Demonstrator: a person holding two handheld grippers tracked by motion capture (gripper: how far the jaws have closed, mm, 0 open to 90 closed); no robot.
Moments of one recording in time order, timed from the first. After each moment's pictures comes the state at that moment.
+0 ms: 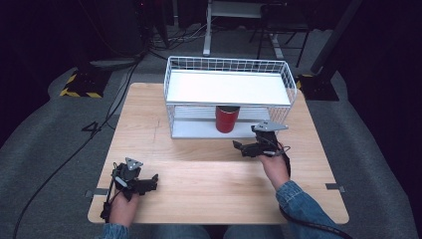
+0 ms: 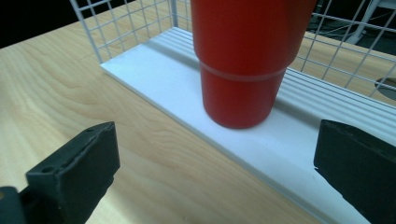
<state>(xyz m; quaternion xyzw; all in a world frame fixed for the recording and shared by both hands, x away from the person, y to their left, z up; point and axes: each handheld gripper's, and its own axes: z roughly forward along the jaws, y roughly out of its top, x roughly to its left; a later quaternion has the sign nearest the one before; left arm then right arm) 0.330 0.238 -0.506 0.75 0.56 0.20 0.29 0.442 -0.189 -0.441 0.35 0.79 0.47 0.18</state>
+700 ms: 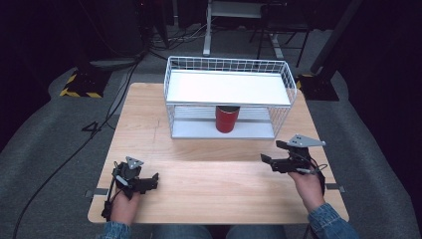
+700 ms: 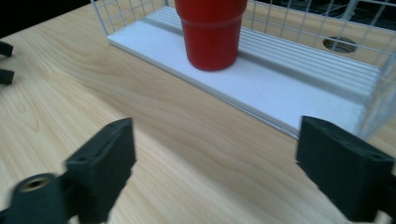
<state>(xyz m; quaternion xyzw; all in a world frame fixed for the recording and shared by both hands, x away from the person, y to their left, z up) 0.334 0.236 -0.506 0.74 0.57 0.20 0.29 0.384 -0.270 -0.427 0.37 0.79 0.46 0.17</state>
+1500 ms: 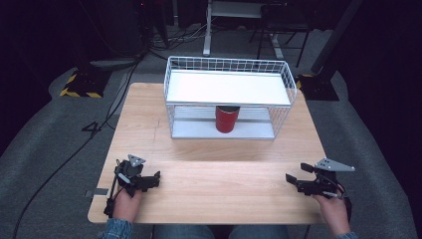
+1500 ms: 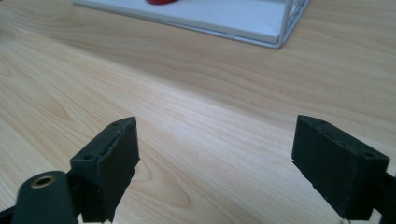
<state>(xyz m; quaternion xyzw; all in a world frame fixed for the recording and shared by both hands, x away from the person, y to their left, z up) 0.341 0.233 -0.506 0.74 0.57 0.20 0.29 0.336 -0.345 -0.470 0.44 0.77 0.43 0.16</state>
